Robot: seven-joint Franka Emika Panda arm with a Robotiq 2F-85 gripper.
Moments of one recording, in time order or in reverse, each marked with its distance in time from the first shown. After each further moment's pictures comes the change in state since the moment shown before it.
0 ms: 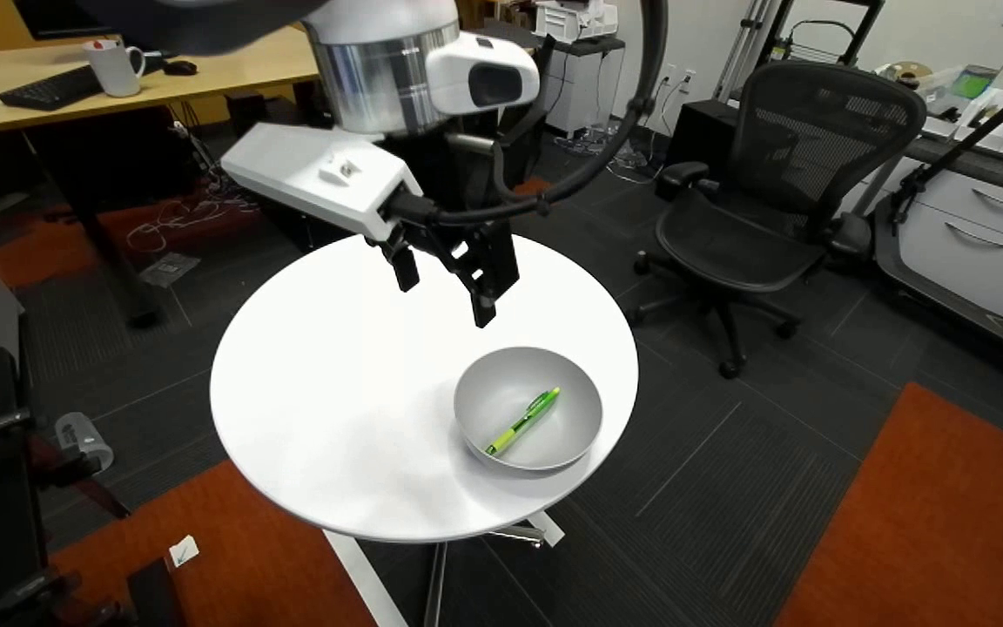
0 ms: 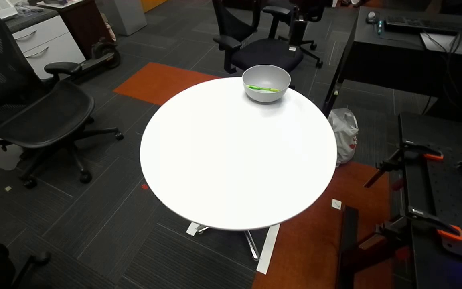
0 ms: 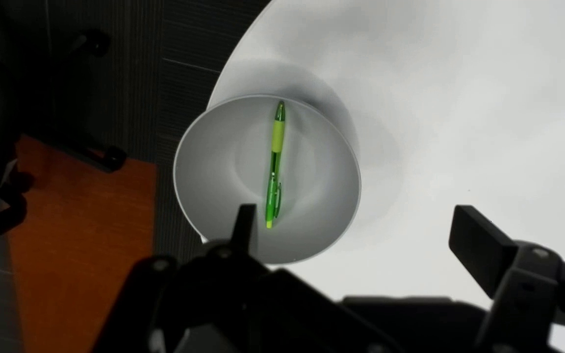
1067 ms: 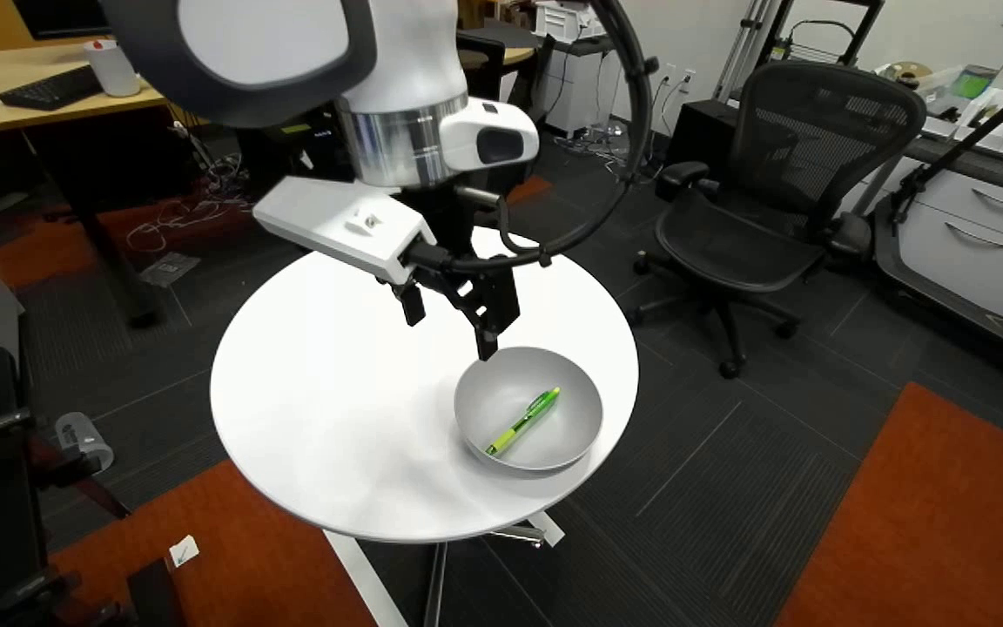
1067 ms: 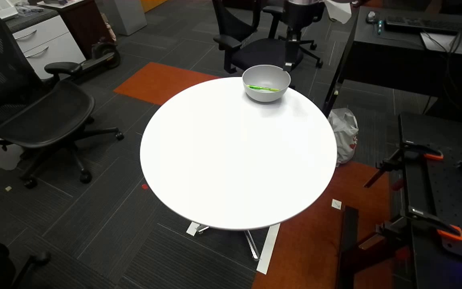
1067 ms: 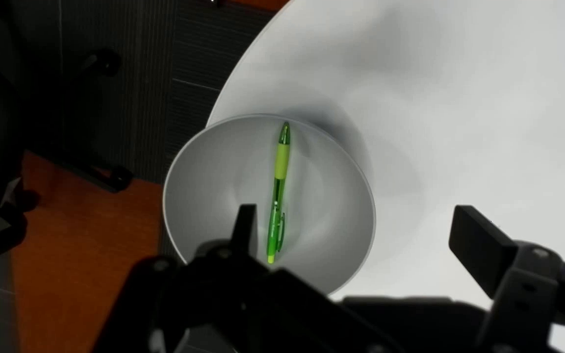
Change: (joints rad) arm 0.002 0.103 0.005 0.029 -0.082 0.032 0.074
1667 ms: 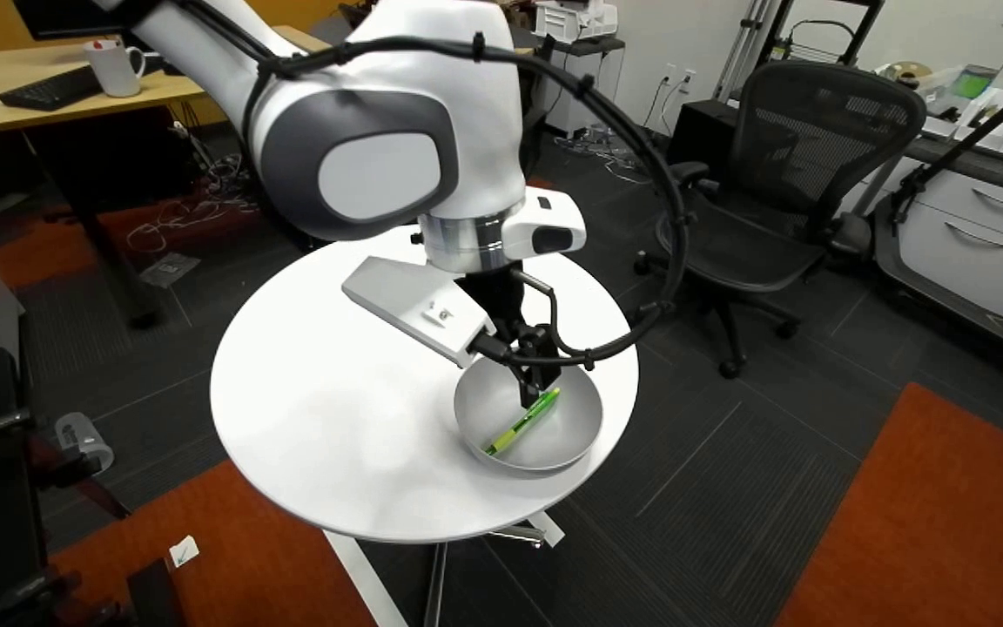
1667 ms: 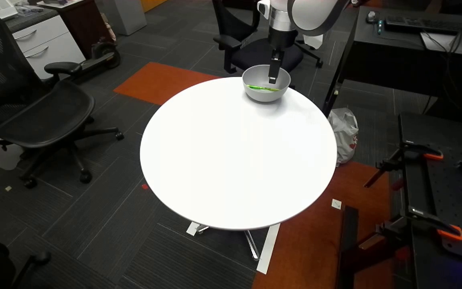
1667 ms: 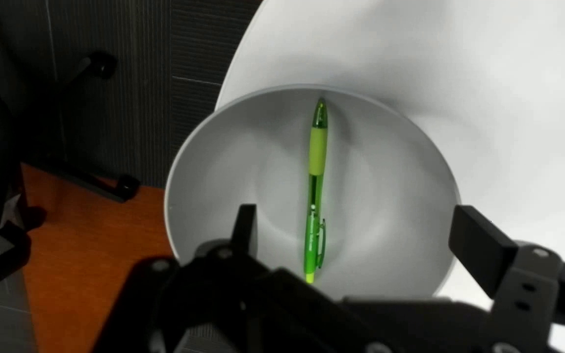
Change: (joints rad) arm -0.039 0.232 0.004 0.157 0.044 0.089 0.031
